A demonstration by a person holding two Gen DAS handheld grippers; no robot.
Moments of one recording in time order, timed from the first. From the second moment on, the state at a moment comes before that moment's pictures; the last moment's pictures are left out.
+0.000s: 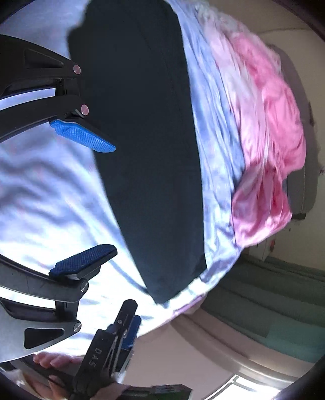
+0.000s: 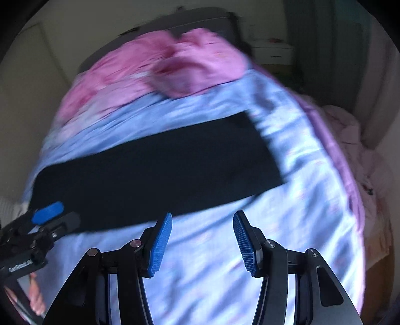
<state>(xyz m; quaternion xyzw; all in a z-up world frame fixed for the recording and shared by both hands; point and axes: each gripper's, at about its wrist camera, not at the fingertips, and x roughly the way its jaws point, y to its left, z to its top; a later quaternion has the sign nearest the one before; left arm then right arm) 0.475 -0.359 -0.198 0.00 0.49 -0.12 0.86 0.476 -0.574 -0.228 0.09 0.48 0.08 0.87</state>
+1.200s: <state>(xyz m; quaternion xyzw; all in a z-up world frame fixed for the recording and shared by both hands) 0.453 0.034 -0.300 -0.14 0.55 -0.10 0.82 0.417 -0.141 -0.291 0.11 0.53 0.22 0.81</state>
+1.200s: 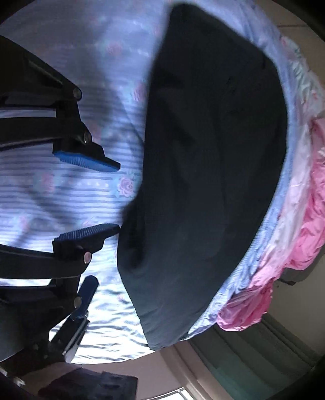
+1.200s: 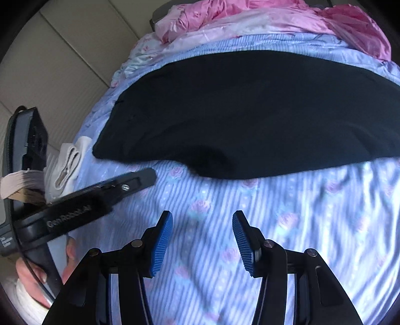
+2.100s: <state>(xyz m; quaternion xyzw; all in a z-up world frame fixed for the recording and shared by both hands) 0.573 0.051 -0.307 -0.11 0.55 -0.10 0.82 0.504 -0.115 -0.281 0.06 0.47 0.27 0.84</state>
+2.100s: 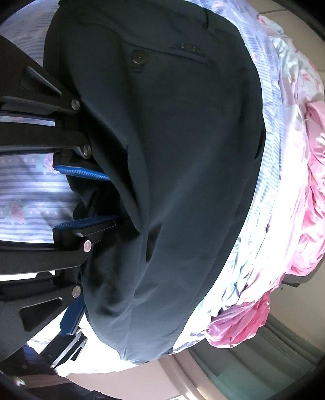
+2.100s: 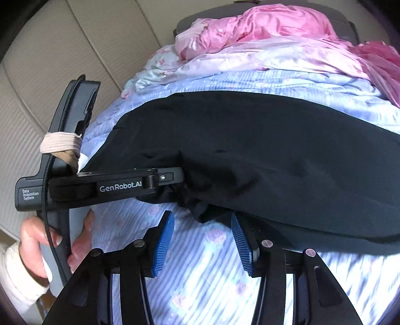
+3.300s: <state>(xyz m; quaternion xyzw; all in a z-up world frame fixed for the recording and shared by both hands) 0.582 0.064 -0.317 -0.14 0.56 -0.12 0.81 0.534 -0.103 -0.305 0.06 0.51 0.26 0.81</state>
